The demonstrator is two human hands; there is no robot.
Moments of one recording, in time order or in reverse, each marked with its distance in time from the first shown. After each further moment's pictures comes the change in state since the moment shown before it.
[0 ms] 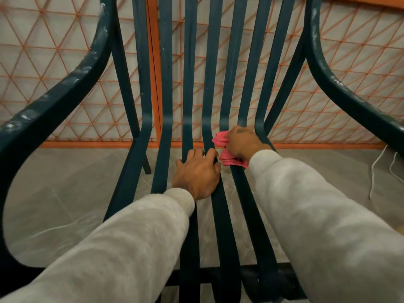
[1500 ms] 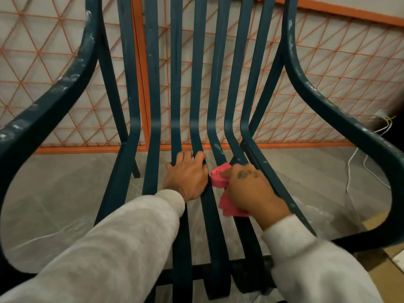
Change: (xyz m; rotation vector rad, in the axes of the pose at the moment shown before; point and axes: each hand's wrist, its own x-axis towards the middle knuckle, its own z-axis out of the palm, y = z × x) left_hand -0.002 0.000 -0.001 -0.002 -0.007 0.017; right_hand -0.137 0.007 -0.004 -0.039 -0.093 0.031
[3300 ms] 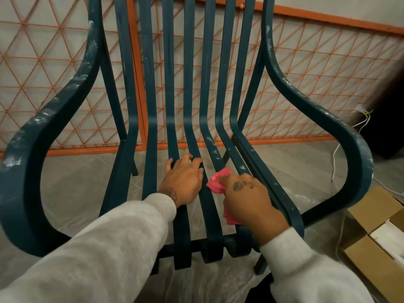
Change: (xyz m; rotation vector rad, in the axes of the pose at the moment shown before) left_hand -0.057 0.008 -0.003 0.030 -0.026 0.096; right_hand -0.080 0.004 0.012 -0.046 0.049 -0.019
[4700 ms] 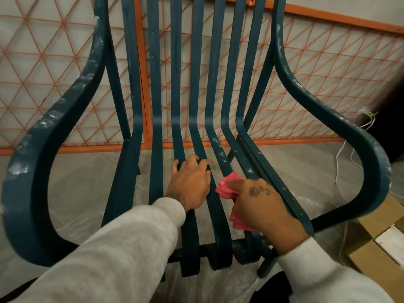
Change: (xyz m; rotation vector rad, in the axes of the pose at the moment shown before) left_hand 0.000 -0.002 0.000 -0.004 0.036 0.026; right_hand 0.007 0.007 0.004 0.056 -0.034 0.026
